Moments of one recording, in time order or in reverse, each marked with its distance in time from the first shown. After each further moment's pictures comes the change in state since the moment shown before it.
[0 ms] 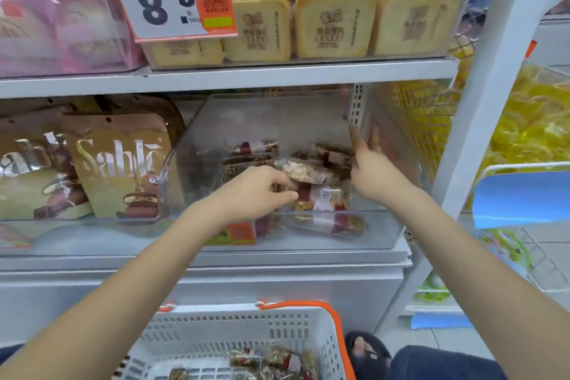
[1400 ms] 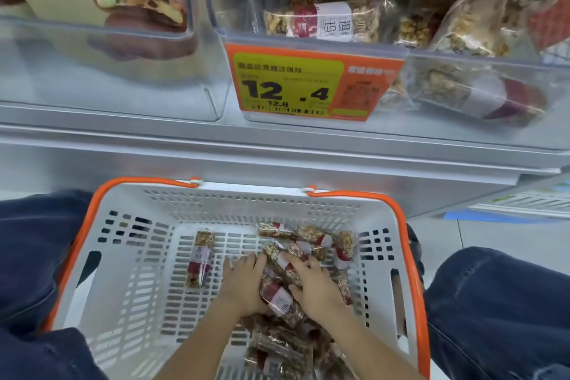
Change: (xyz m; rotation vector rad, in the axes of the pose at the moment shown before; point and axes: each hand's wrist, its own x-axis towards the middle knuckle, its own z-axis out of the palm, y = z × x) left_hand -0.189 -0.198 0.348 0.089 -0.642 -0.399; right_hand -0.200 0.022 0.384 -0.010 -0.759 0.153
